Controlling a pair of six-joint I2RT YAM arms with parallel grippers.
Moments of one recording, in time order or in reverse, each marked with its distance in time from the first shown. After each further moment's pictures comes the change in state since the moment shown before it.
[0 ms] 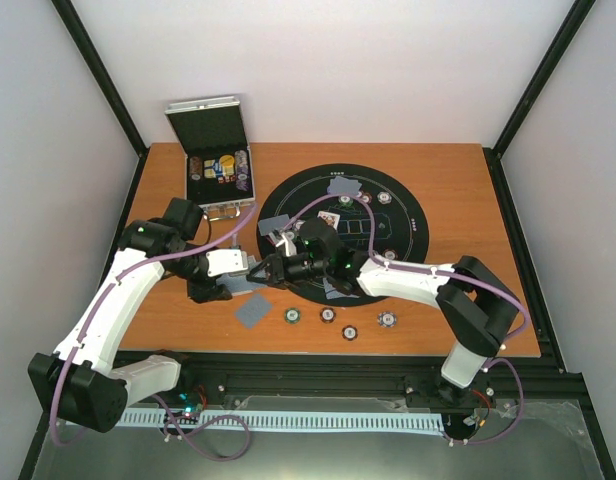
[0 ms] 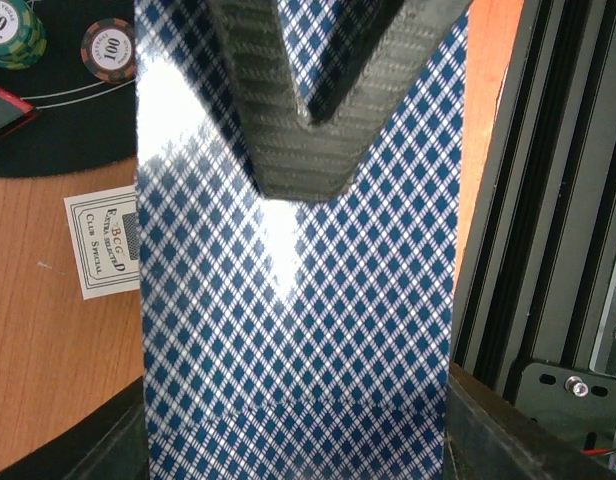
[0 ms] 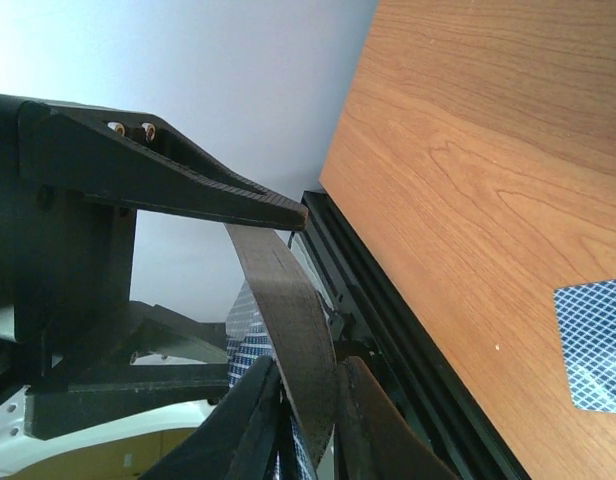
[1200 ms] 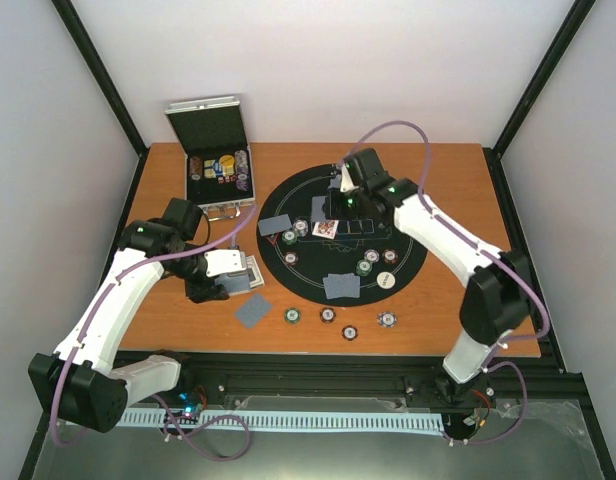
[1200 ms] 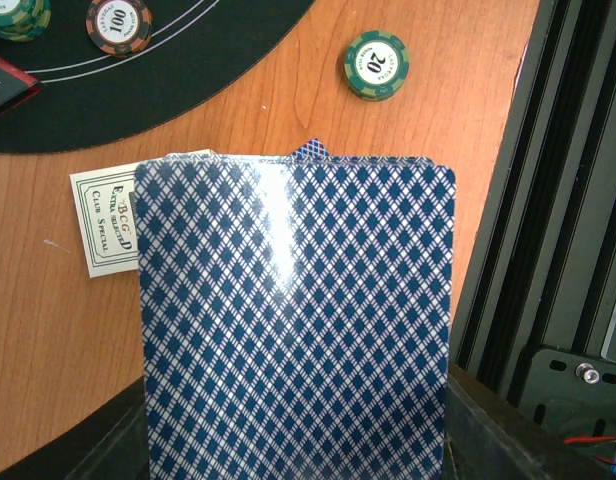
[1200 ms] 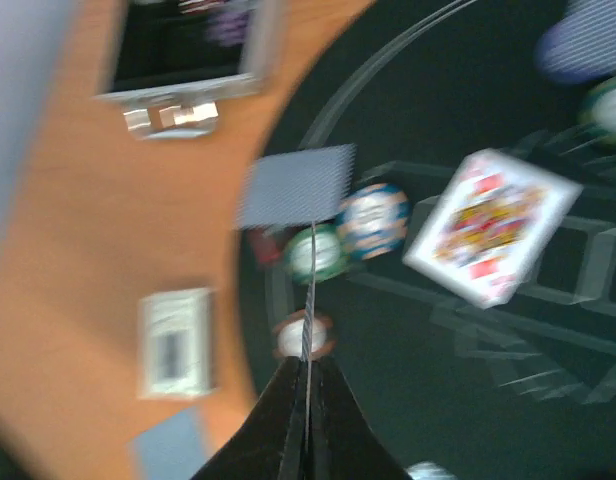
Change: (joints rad) left arm 0.000 0.000 -0.003 -0.003 -0.034 0.000; right arm -0.356 -0.046 0.399 -0.853 0.342 -0.531
